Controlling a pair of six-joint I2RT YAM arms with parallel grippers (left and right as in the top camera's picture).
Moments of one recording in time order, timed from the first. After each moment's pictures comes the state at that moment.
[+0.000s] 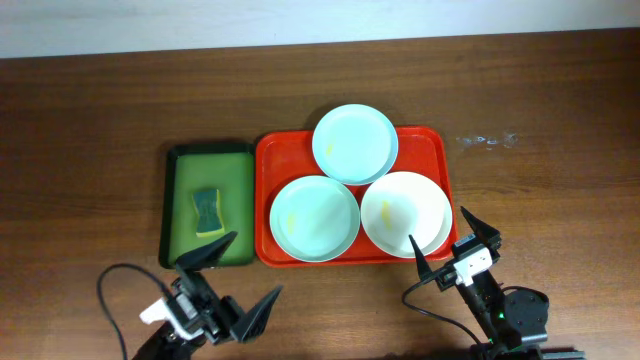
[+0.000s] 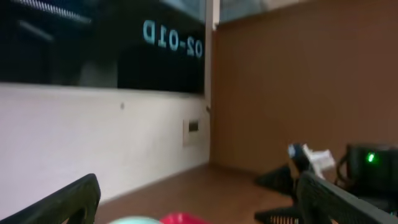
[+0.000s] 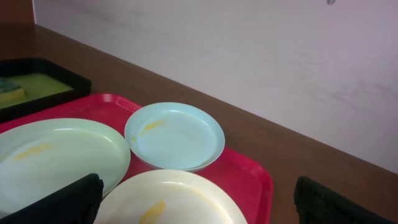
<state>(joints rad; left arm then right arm) -0.10 0.02 0.07 0.51 0.72 -0.41 0.07 0.02 0.01 -0.05 -0.33 -0.26</state>
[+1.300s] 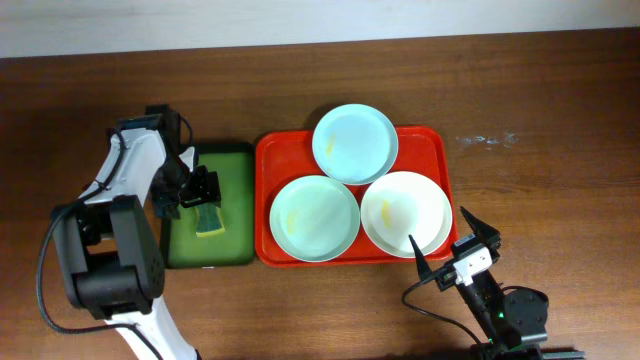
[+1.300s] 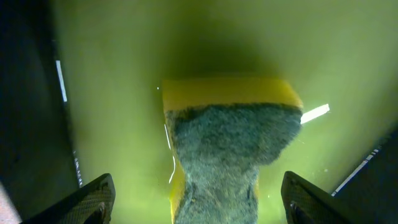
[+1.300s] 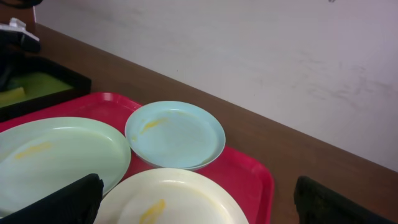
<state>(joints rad) 0.07 2.03 1.47 -1.14 0.08 -0.12 0.07 0.02 0.01 -0.05 -0.33 -0.26</state>
